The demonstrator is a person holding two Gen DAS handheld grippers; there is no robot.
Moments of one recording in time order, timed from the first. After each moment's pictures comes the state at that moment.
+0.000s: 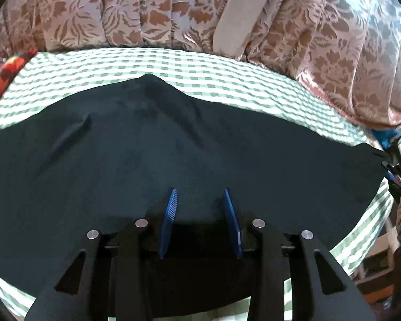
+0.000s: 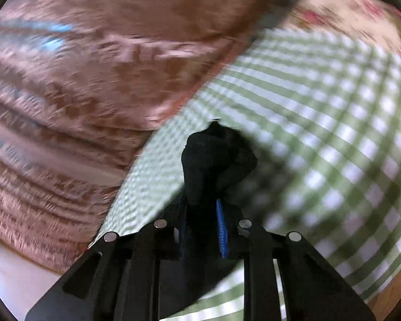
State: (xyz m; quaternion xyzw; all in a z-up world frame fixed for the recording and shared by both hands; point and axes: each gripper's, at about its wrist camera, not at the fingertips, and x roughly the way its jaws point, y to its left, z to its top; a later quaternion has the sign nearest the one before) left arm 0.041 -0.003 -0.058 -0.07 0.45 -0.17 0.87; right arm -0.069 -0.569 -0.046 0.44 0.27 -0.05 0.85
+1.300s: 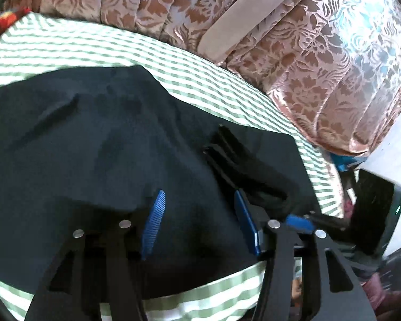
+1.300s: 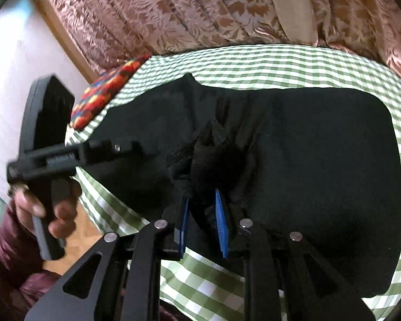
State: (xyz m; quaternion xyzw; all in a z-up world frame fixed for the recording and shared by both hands) left arm 0.039 0.017 -0.053 -0.20 0.46 -0.25 0.83; right arm 0.002 -0.201 -0.061 0.06 0.45 0.27 0.85
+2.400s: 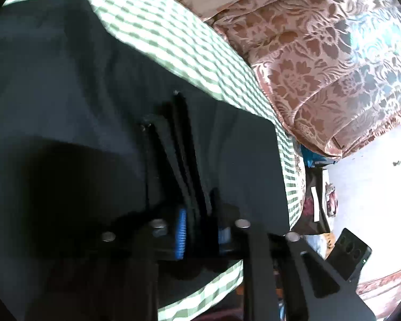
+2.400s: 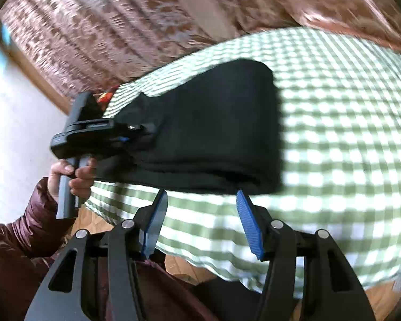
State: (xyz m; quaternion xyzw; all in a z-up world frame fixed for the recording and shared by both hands) left arm 0.077 -0.044 -0.074 -0.28 0.54 -0.31 0.73; right arm -0.080 -0.338 -0.050 0.18 0.45 0.19 0.85
